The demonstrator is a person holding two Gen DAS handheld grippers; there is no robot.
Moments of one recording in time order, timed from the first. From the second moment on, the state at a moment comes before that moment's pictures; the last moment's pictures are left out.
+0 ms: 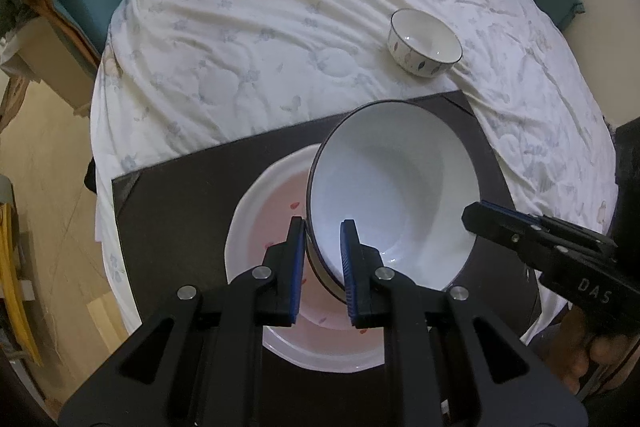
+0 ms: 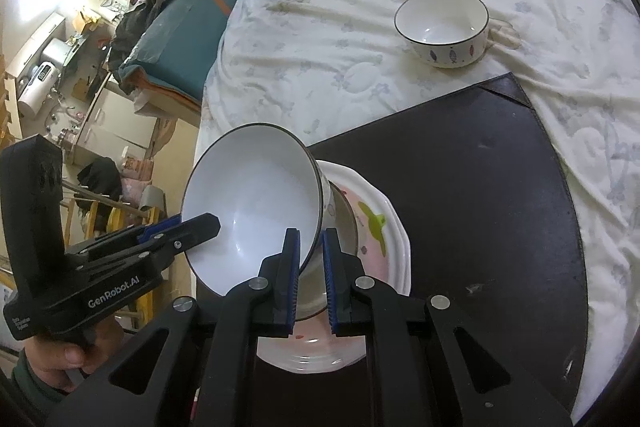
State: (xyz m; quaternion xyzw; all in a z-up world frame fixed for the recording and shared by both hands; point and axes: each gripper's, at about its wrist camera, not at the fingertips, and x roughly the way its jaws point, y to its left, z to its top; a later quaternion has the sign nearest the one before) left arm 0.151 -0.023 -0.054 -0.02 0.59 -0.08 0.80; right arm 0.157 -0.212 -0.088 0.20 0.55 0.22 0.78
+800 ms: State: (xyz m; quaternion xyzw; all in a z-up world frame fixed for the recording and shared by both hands) left arm 0.148 -0.025 -0.059 -0.03 0.60 -0.09 0.79; right arm 0.154 -0.220 -0.078 0.22 0.53 0.21 0.79
